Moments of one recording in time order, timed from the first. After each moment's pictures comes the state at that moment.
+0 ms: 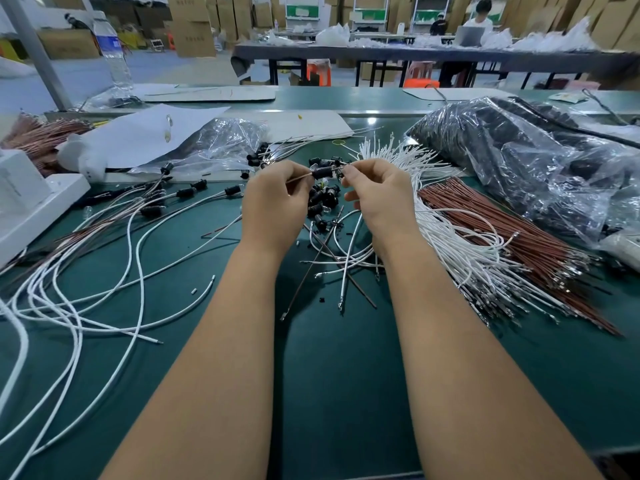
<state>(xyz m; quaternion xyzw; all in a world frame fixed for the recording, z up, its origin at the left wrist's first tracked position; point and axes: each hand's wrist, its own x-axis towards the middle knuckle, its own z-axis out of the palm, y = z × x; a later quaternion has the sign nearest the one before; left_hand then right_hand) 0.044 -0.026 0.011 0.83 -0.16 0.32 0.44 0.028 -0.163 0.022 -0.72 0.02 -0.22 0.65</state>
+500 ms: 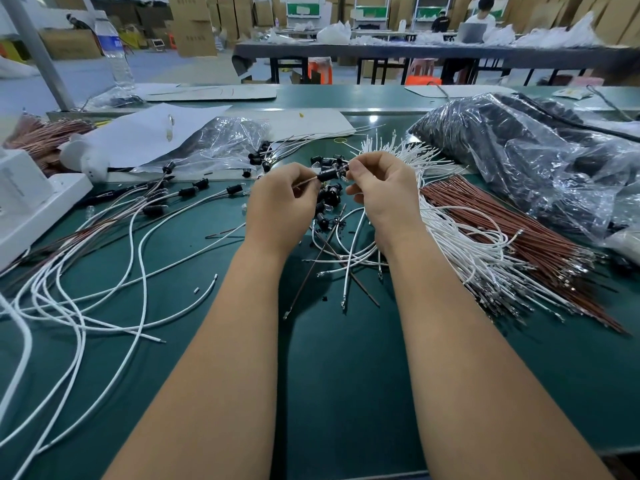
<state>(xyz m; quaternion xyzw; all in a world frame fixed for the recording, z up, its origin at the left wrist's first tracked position) 0.044 -0.026 0.006 0.83 -0.16 0.28 0.44 0.029 -0.164 0.024 -0.70 0.01 -0.23 0.68</state>
